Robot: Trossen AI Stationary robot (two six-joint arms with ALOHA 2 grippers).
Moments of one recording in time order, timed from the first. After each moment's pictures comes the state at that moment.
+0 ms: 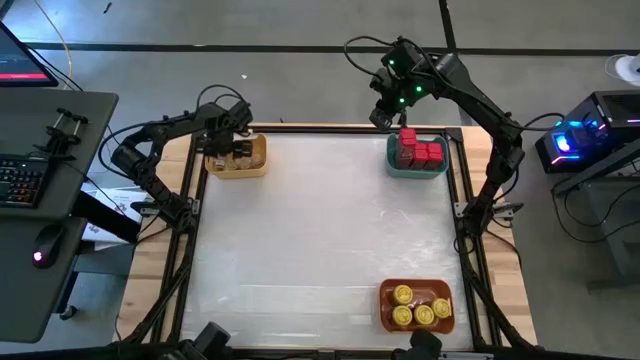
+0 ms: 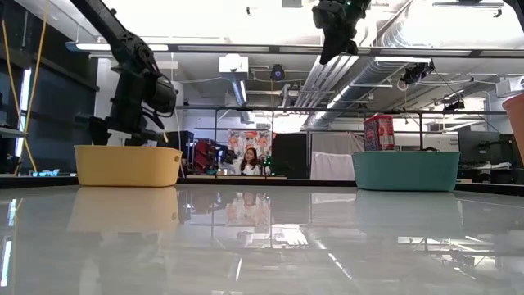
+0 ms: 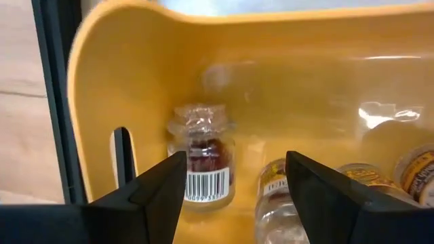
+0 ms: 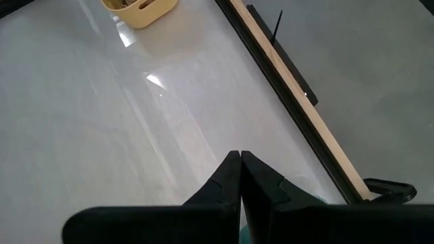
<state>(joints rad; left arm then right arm) 0.97 1.63 1.03 -1.02 -0.26 -0.64 -0.67 1.75 2.08 -1.35 -0.17 -0.11</state>
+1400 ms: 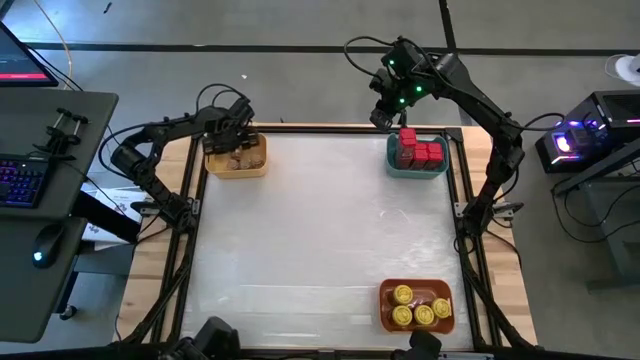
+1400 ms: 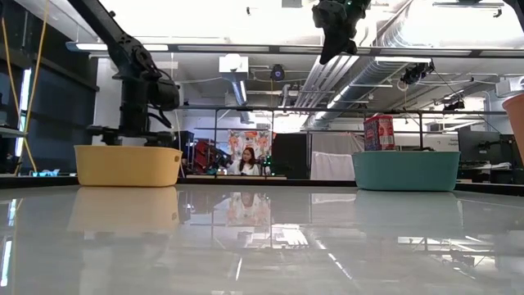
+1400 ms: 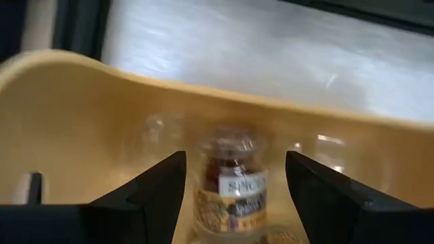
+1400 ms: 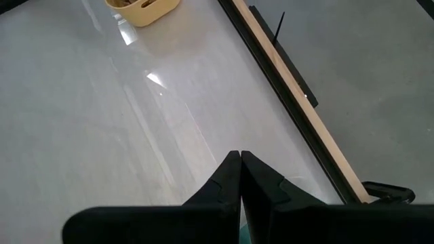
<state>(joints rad) 0.97 1.62 0.98 -0.78 -0.23 -0.81 -0.67 1.75 2.08 -1.35 -0.18 -0.14</state>
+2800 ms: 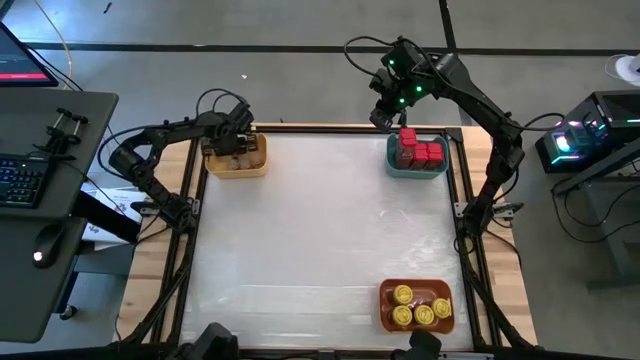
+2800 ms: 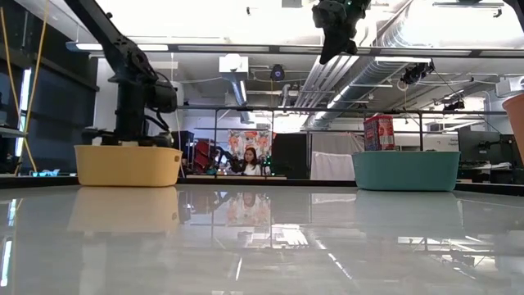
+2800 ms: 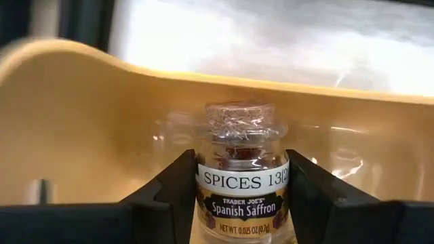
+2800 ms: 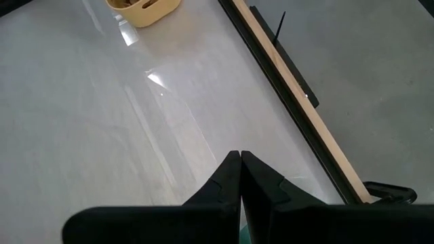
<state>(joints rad) 0.96 1.60 0.92 -0.73 -0.27 -0.76 -0.67 1.75 2.08 -1.35 -0.18 -0.13</state>
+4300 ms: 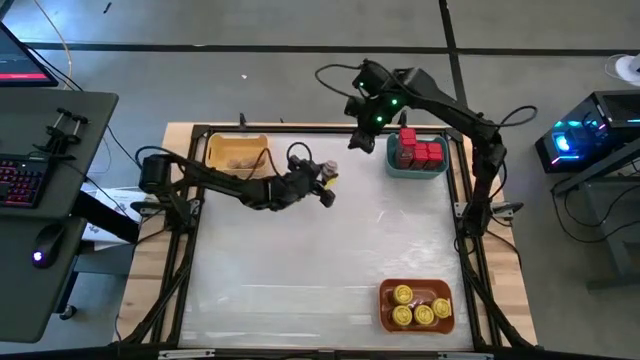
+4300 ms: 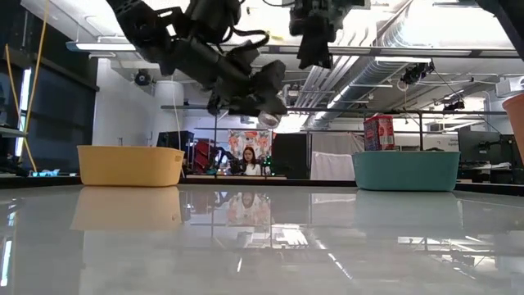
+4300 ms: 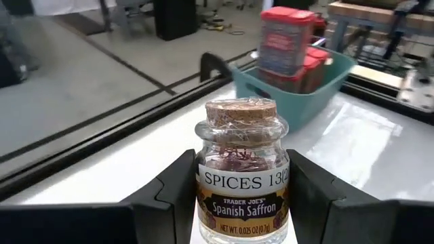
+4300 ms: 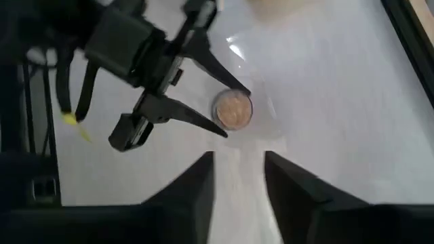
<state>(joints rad) 0.07 1.77 0.92 0.49 -0.63 -0.26 -0.56 1.87 2.08 -1.36 -0.45 -0.11</state>
